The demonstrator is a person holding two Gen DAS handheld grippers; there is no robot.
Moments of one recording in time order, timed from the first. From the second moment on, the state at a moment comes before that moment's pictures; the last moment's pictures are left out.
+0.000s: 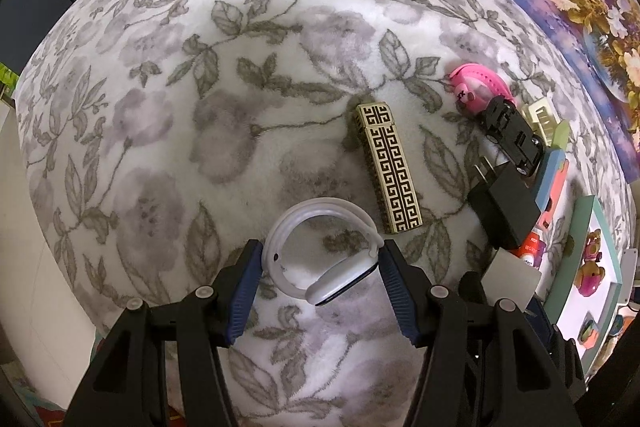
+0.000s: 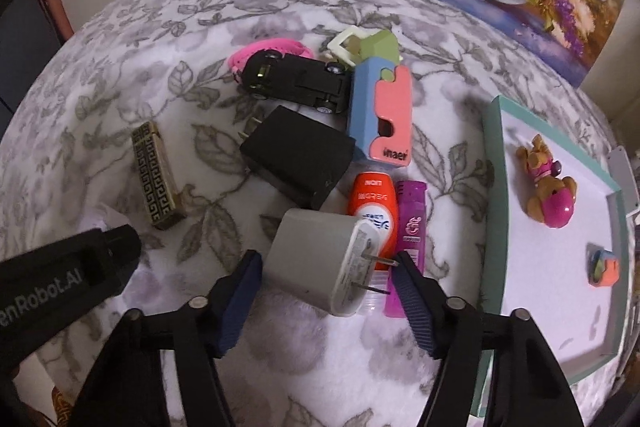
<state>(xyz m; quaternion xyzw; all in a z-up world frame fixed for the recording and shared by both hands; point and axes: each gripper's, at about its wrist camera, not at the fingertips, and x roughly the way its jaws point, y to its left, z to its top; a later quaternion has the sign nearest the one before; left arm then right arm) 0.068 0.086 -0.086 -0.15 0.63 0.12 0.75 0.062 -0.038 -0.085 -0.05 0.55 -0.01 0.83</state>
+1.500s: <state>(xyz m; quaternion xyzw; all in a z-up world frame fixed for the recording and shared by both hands) 0.059 0.082 -0.077 -0.16 0.62 0.10 0.76 0.059 -0.112 -0.068 0.16 0.55 0.02 0.82</state>
